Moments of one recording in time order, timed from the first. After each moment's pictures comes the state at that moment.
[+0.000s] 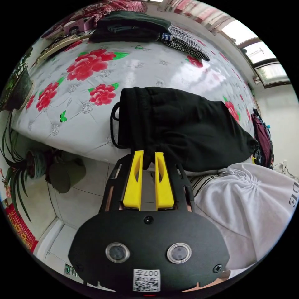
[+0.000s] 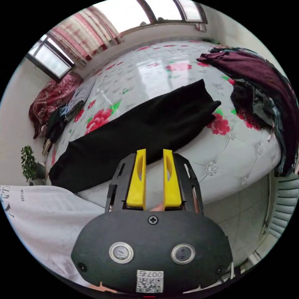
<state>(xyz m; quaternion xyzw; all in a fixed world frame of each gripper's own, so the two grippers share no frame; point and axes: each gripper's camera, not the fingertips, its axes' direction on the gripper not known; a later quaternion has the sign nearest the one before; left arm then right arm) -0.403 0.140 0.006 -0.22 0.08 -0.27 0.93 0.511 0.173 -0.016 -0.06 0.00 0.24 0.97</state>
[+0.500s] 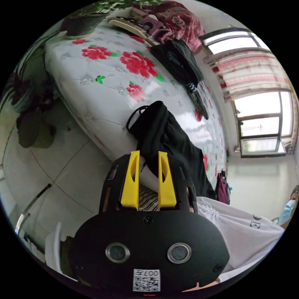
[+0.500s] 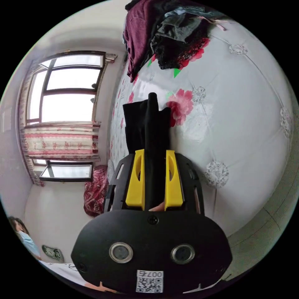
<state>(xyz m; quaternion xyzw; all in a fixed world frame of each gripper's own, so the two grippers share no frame) -0.468 0.255 -0.063 -0.01 0.16 -0.55 0.82 0.611 0.237 0.032 0.13 -0.20 0.57 0.79</state>
